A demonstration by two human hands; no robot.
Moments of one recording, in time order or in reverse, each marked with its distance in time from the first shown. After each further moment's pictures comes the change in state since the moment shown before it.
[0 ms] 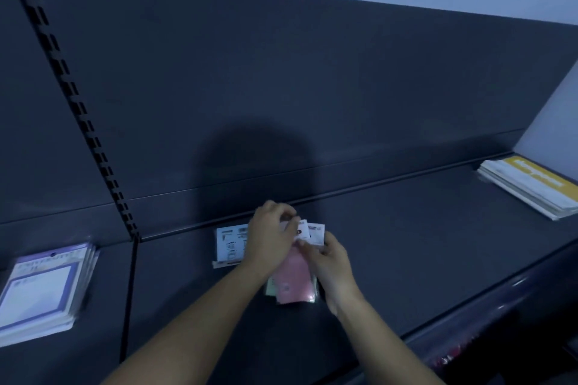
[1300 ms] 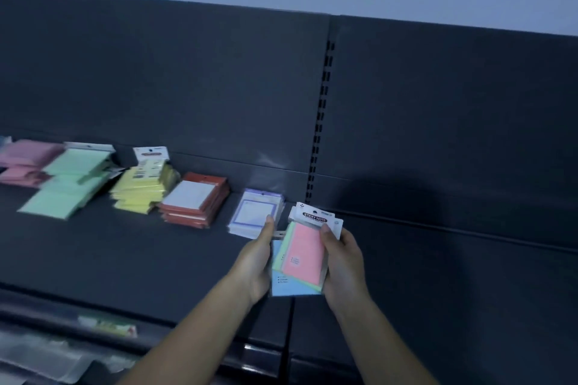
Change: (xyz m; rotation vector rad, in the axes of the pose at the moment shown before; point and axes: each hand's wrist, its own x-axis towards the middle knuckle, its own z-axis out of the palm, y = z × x) left_hand -0.135 -0.041 -0.177 -0.990 0.314 -0.954; right_hand -0.082 0.016 0.154 0.265 -0.389 0.144
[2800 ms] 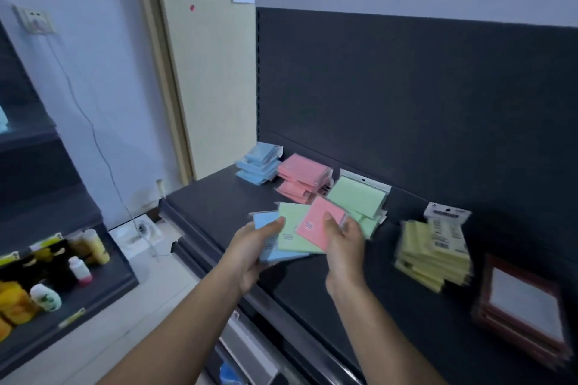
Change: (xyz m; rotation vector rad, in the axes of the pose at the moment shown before) left_hand -0.090 0.164 -0.495 -0.206 0.436 0.401; right_hand -0.055 0.266 0.470 -0.331 -0.402 -0.086
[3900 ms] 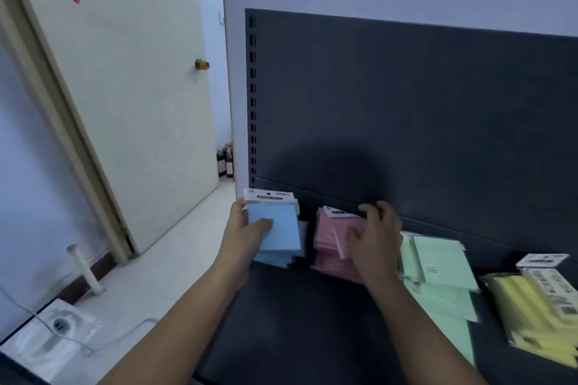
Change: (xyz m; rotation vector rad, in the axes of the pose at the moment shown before) left_hand 0.252 0.134 -0.062 0.203 -0.197 0.176; right_hand 0.183 0.005 0.117 -1.208 0.424 -0.273
